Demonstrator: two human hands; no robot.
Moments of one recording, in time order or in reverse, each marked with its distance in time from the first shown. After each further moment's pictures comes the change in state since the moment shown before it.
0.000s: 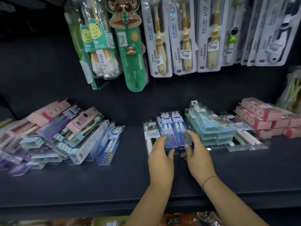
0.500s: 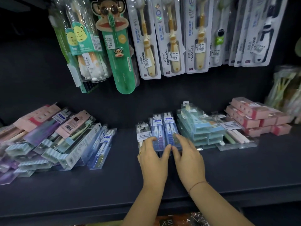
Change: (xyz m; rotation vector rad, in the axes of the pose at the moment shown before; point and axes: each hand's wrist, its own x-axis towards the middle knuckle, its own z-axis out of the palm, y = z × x) left_hand 0.000 -0.001 0.009 -0.068 0.138 -0.003; right_hand -0.012 -0.011 0.000 -0.293 0.118 -0.152
